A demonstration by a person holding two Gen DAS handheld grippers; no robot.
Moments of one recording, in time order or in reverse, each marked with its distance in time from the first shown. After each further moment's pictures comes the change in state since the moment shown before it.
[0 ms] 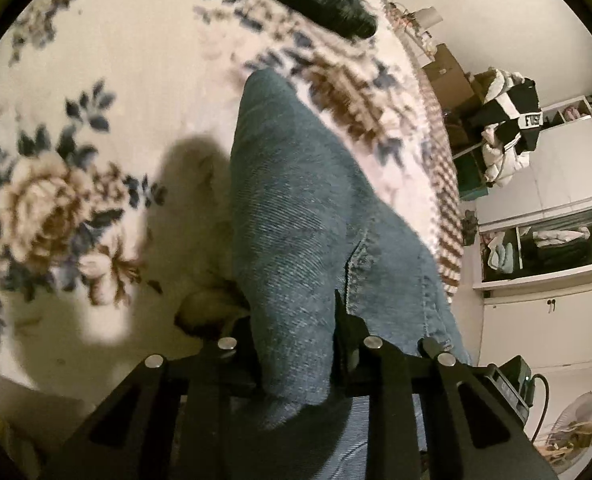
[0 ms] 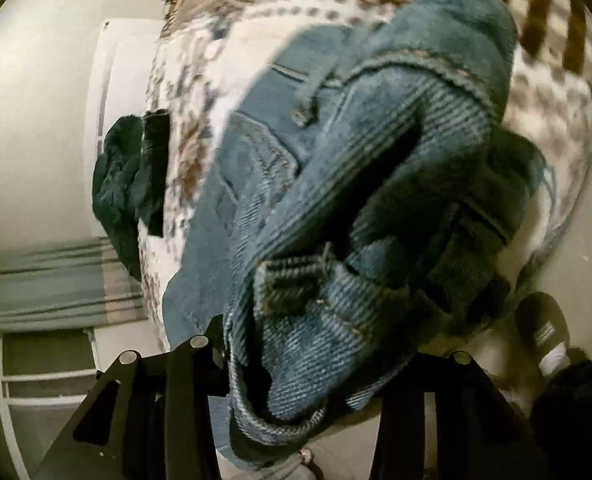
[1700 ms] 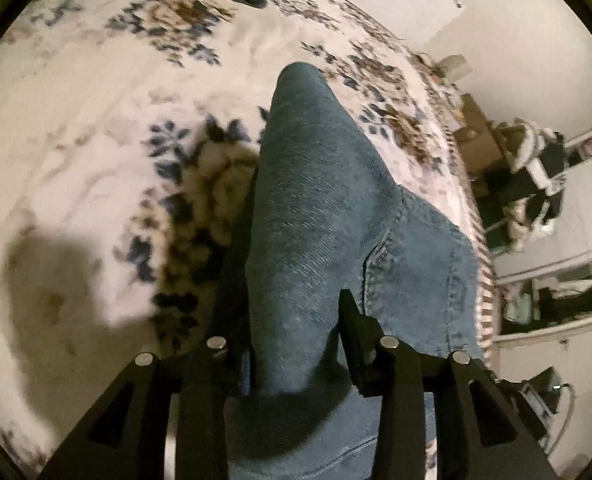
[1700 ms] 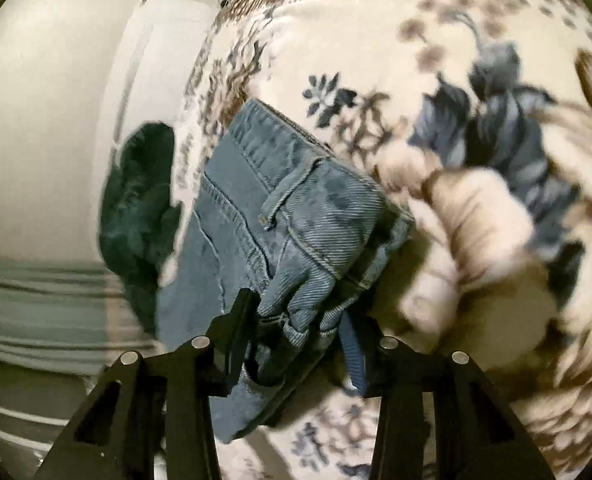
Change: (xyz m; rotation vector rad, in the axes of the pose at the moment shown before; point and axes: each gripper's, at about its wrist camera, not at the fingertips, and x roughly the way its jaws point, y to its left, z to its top) left arm 0.074 0.092 0.516 0.065 -0.072 0.076; right arm 0.308 0.326 0.234 -0.126 -0.094 -0.005
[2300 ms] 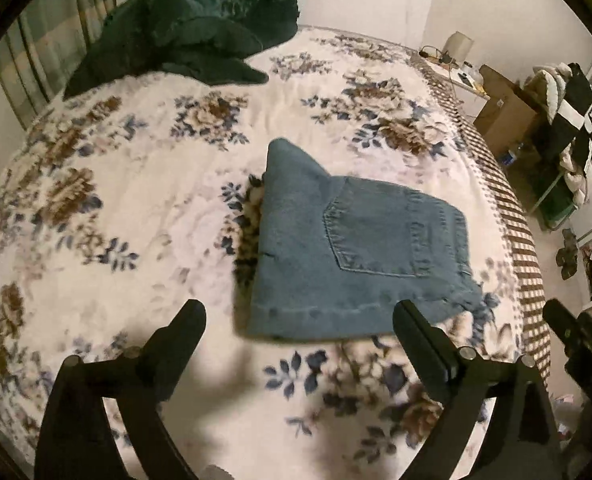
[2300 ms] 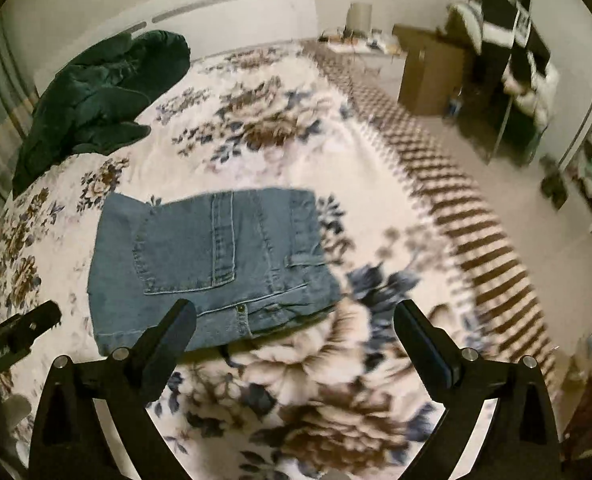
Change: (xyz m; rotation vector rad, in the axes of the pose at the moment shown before) left arm -0.147 -0.122 -0.079 0.219 -0.138 0.353; right arm -0.144 0.172 -0.056 -0.769 -0.180 -0.590
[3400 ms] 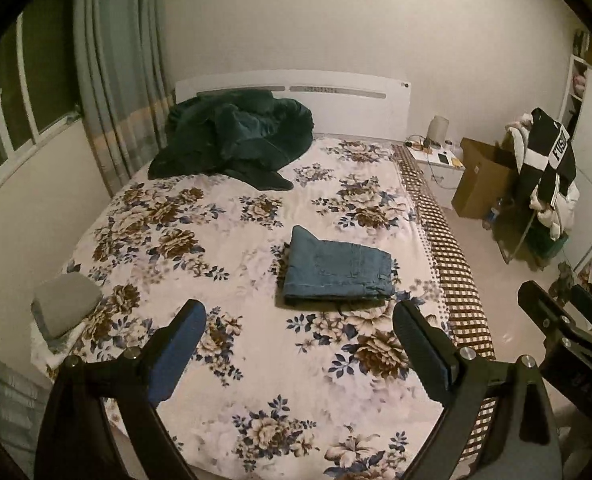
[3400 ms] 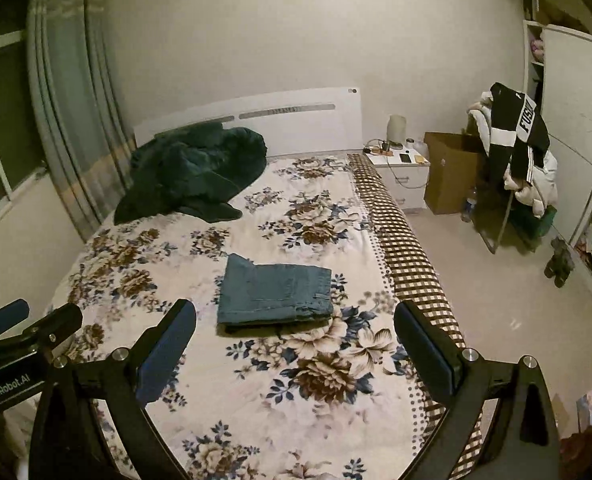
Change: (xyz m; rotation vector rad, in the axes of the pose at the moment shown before) left arm -0.393 -0.069 -0.140 -0.001 -0.326 0.118; right arm -0.510 -0.075 -0.079 -0.124 -0.318 0.204
